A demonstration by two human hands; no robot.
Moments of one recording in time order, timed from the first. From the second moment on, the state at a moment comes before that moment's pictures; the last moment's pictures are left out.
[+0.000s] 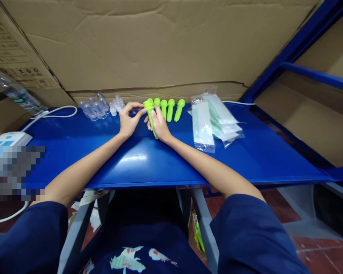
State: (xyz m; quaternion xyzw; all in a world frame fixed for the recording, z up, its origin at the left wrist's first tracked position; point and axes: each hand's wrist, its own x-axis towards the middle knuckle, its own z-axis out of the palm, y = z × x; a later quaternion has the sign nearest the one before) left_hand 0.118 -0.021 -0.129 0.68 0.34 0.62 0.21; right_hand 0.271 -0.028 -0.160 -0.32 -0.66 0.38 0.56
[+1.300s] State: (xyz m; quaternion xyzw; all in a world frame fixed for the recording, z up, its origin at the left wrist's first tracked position) left_hand 0.086 -0.001 -0.126 0.83 0.29 0.48 0.03; right_hand 0.268 -0.031 -0.157 -0.36 -0.65 0.38 0.55
